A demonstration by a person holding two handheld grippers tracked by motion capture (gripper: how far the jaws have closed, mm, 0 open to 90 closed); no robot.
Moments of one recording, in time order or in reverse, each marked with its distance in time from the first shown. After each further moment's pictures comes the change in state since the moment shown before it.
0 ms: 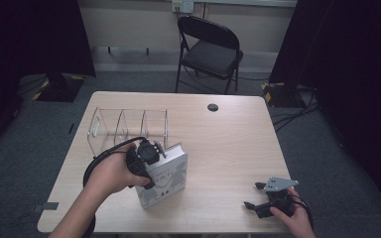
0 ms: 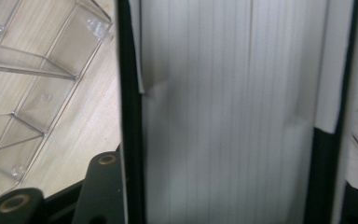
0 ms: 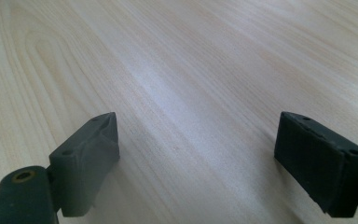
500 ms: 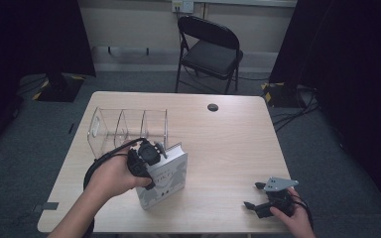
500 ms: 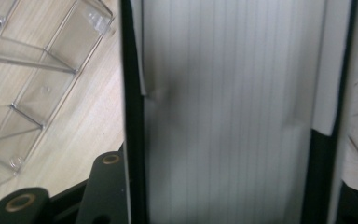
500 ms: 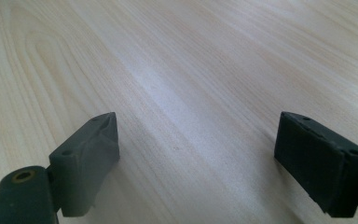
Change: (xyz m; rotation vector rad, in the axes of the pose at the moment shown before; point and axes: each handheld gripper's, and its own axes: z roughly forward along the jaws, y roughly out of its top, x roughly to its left) left arm -0.007 0.001 -0.001 0.018 0.017 -0.043; right arm 0.000 0.000 0.000 0.000 0.001 -0.001
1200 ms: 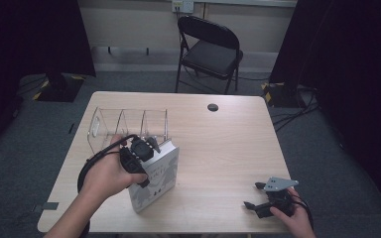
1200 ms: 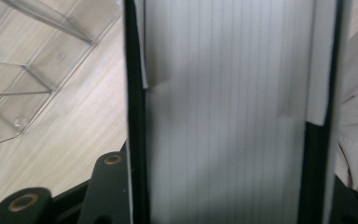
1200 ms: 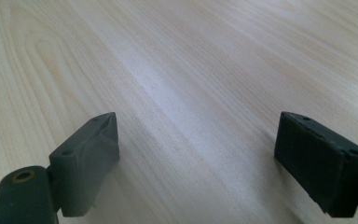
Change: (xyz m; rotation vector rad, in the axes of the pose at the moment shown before) left arm 0.009 -0.010 -0.017 0.003 0.023 -0.159; right arm 0.000 0.000 0.000 0.001 0.000 0.002
